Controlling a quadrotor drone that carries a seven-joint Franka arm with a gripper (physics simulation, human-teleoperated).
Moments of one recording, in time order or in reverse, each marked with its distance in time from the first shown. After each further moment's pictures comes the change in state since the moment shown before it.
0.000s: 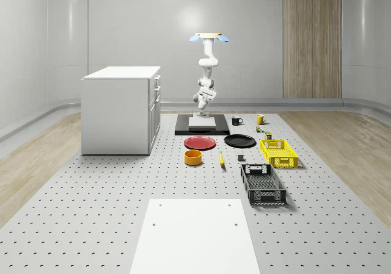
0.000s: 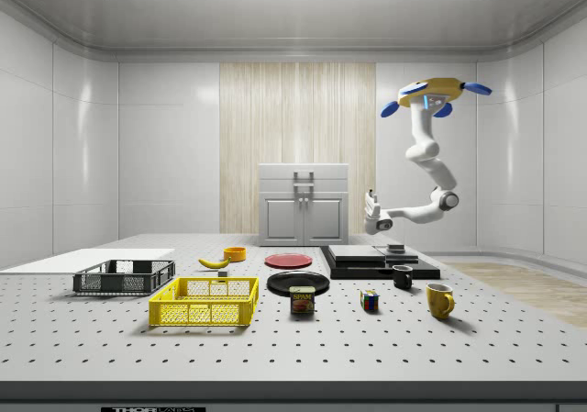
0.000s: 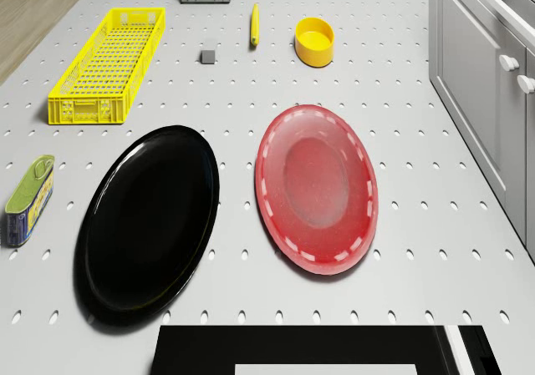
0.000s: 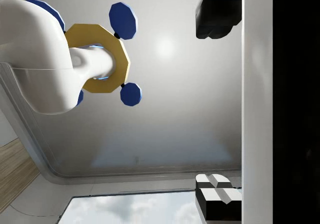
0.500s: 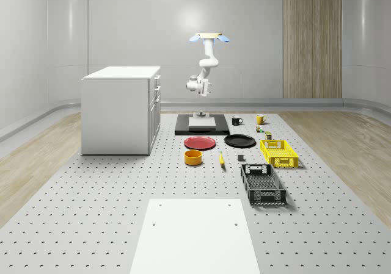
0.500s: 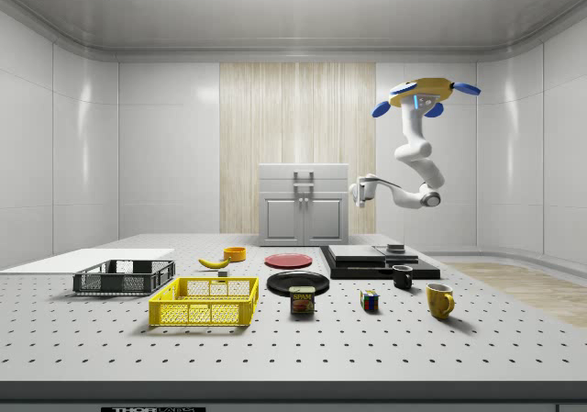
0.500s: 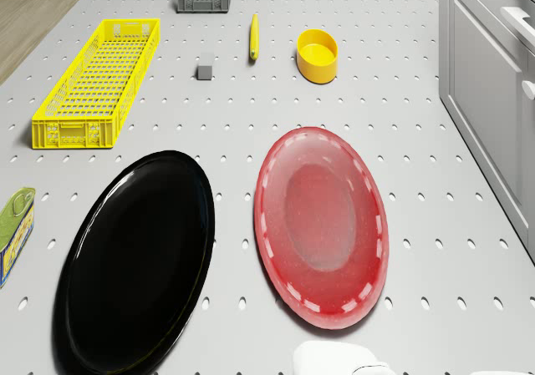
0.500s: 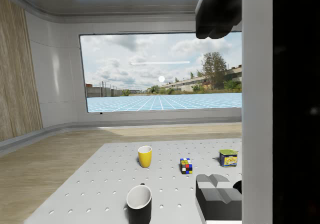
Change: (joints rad) arm -0.266 -0.103 0.569 -0.457 -0.942 0.016 0.237
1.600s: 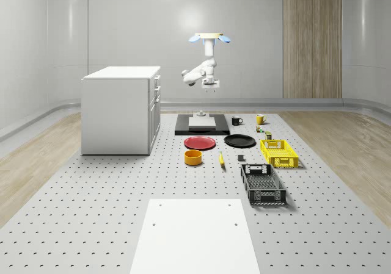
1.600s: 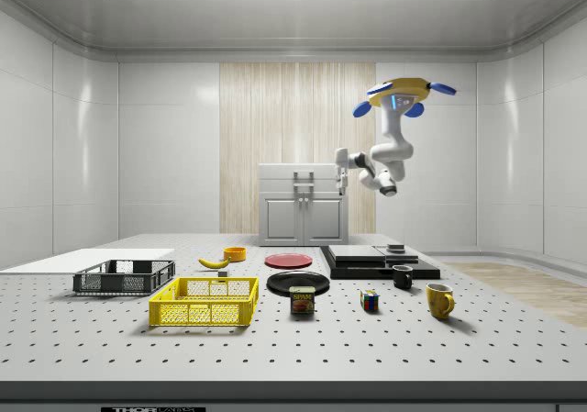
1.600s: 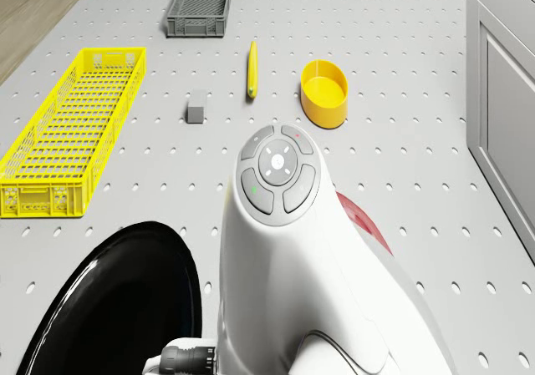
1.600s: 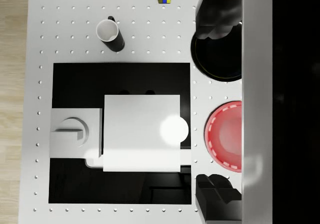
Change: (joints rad) arm -0.668 -0.222 0.435 -0.332 -0.702 -0.248 0.492
